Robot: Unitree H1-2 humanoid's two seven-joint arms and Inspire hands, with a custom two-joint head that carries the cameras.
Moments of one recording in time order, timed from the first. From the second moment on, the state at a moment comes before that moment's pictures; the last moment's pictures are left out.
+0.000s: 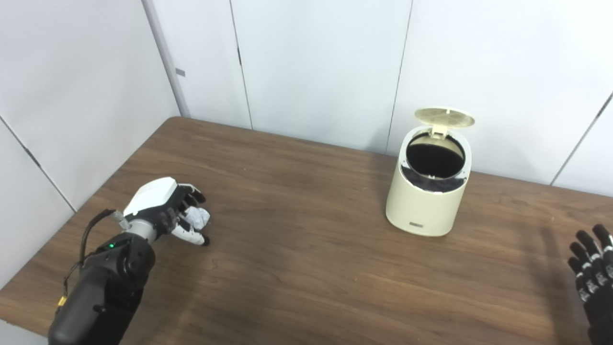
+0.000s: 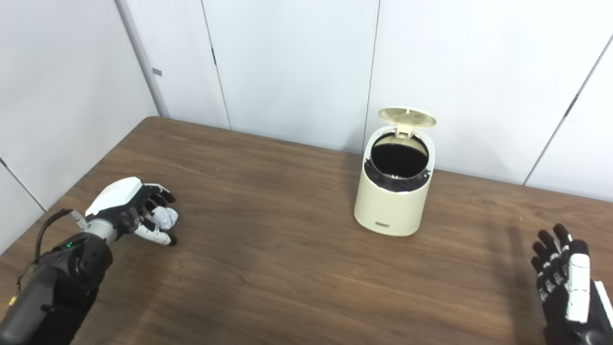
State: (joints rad) left arm -0.01 0.58 0.16 -0.25 0.77 0.46 -0.39; right arm -0.09 -0.17 -0.17 -0.20 0.24 0.34 0.07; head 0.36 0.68
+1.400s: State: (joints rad) left arm -0.03 0.55 0.17 -0.24 0.75 0.45 -0.39; right arm -0.09 -0.17 -0.18 -0.21 0.25 0.35 0.07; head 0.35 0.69
